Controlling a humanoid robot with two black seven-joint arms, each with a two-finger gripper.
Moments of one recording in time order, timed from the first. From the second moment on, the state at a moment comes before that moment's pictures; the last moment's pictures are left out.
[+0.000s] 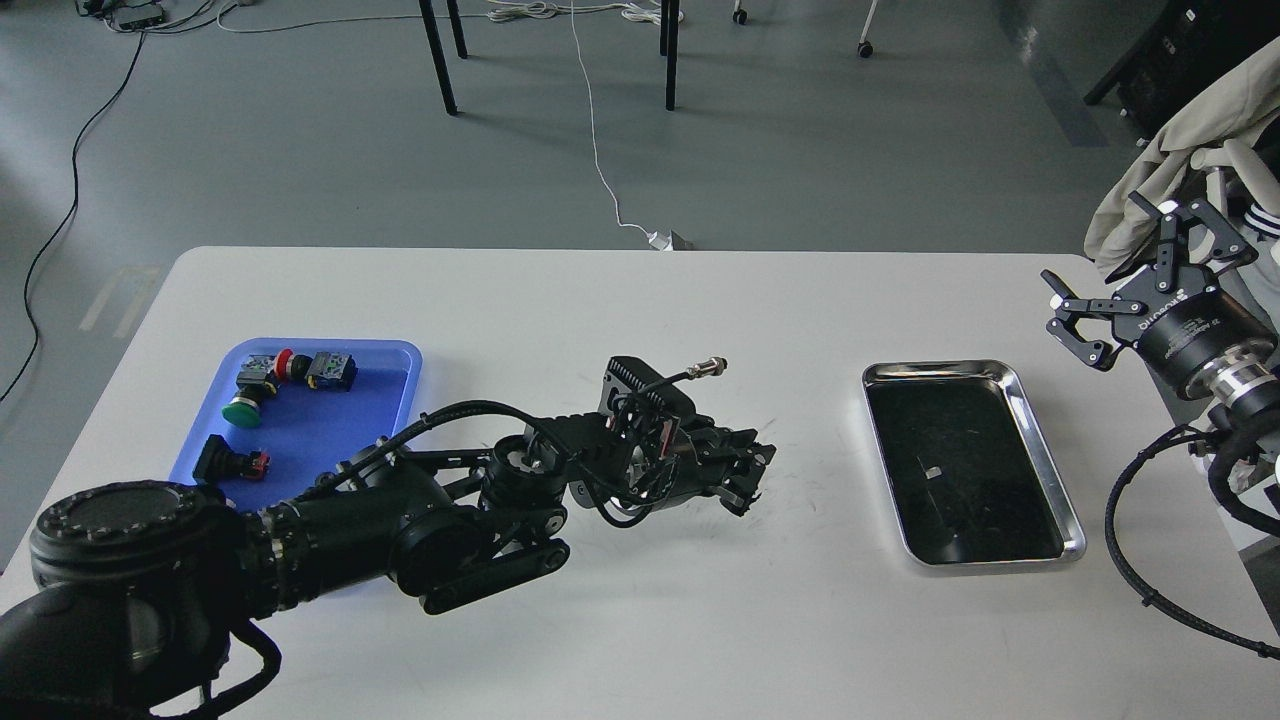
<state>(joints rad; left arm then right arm) -0.86 -0.04 -0.11 -0.90 1.79 -0.03 -0.08 0.33 -0.57 1.23 1.00 -0.06 0.41 -0.06</state>
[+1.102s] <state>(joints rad) -0.76 -0.04 -0.12 -0.94 1.73 0.11 -0.09 0.33 -0.58 1.23 1.00 -0.06 0.41 -0.06</state>
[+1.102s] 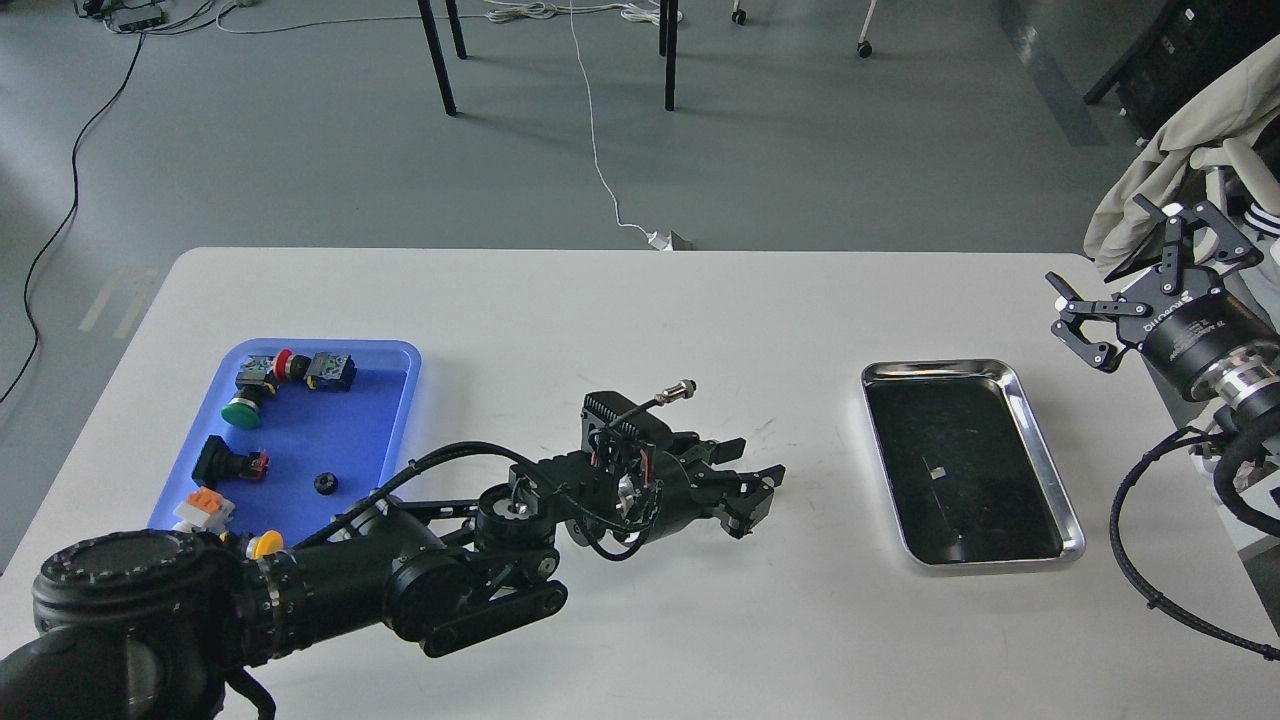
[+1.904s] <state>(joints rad) -0.71 0.39 -0.74 -1.17 1.10 0.14 -0.08 0.34 -0.56 1.23 1.08 -0.06 0.41 -0.06</state>
